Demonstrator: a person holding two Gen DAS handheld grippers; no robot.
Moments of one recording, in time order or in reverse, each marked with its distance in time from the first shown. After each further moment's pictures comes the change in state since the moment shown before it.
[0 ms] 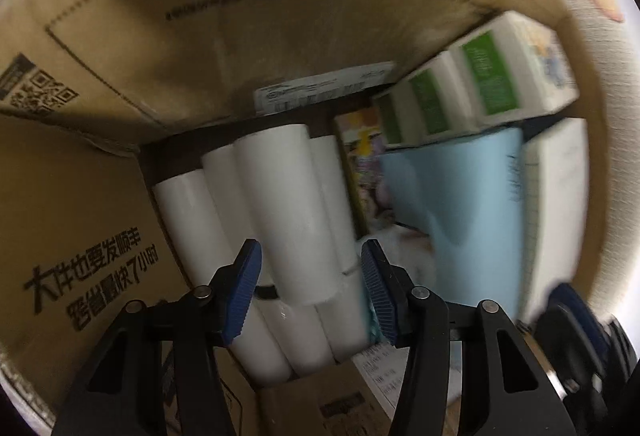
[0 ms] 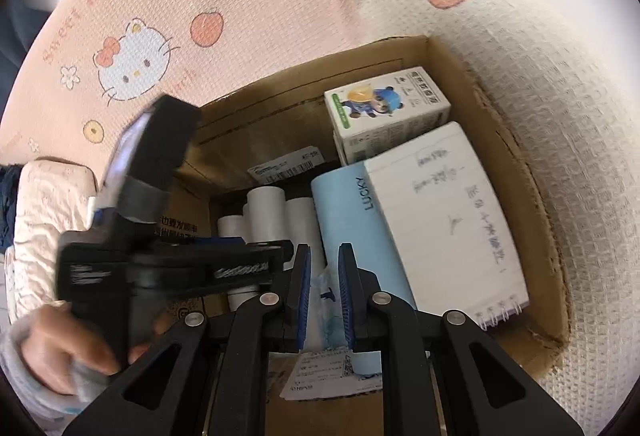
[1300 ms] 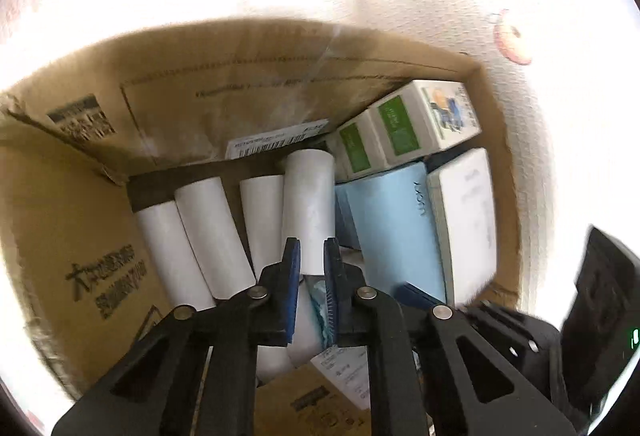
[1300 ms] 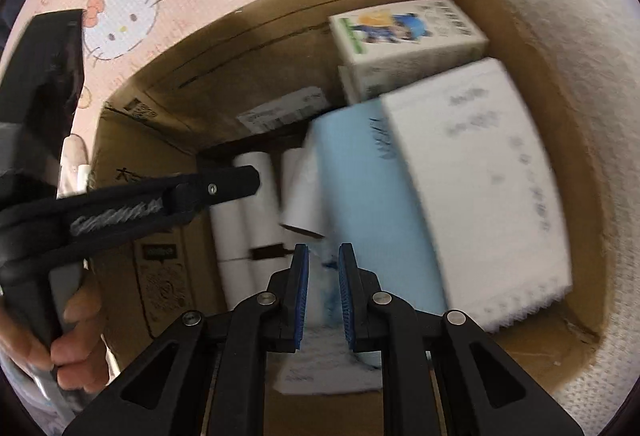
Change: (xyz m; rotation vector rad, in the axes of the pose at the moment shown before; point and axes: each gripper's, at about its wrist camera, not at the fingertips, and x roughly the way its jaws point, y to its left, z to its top) left arm -0.066 0.035 0.003 0.044 -0.160 -0.271; right arm 0.047 0.009 -0.008 -0.022 0.167 0.011
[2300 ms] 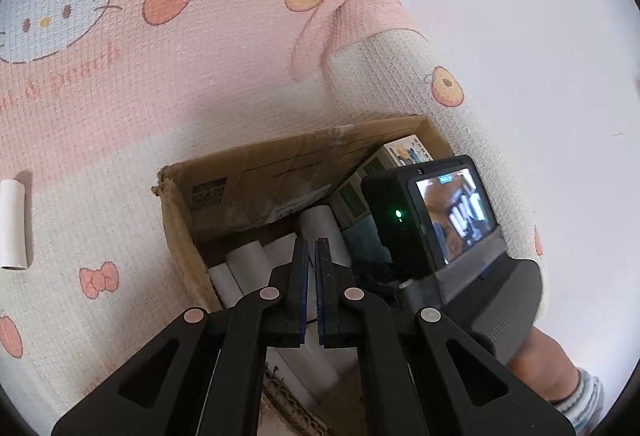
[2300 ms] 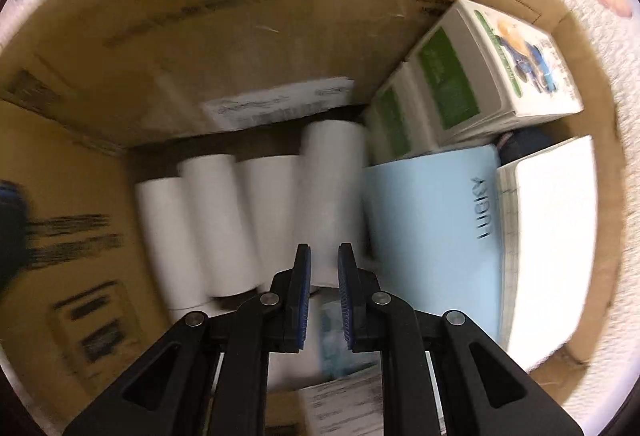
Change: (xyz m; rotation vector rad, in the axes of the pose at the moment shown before) left arm -0.037 0.022 -0.031 0.176 -0.284 -0.091; right arm 0.086 0.072 0.036 -0.057 0.148 -0.404
